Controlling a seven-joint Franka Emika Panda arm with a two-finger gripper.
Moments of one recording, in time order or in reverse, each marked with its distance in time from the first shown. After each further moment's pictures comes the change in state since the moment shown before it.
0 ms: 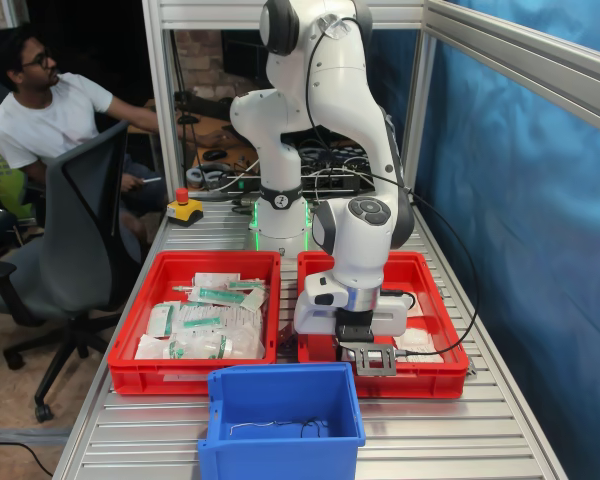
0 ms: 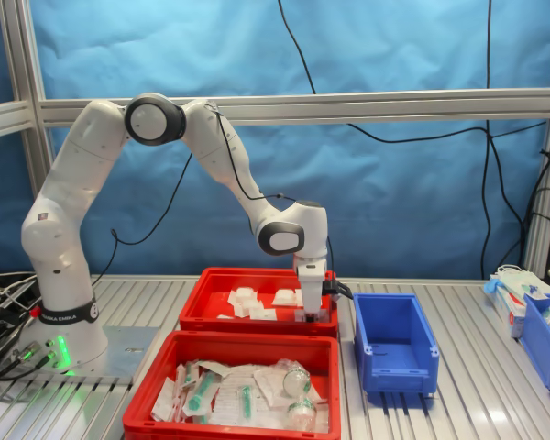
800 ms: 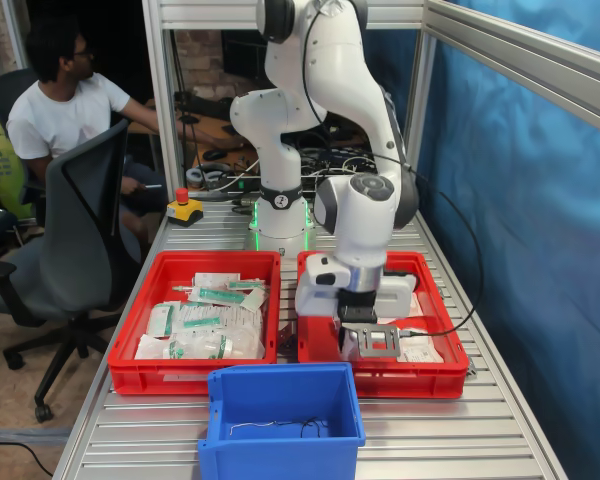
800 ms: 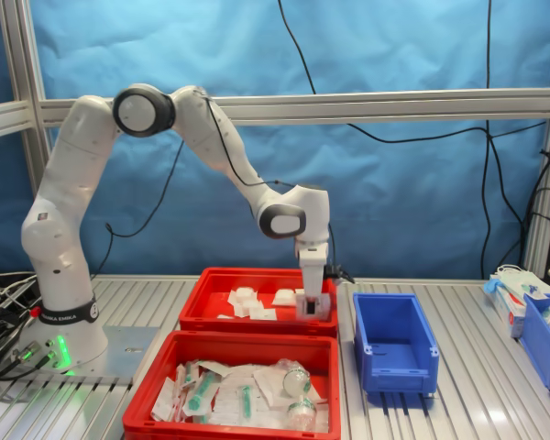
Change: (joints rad) arm 0.000 -0.094 0.000 0.000 0.000 -0.094 0.000
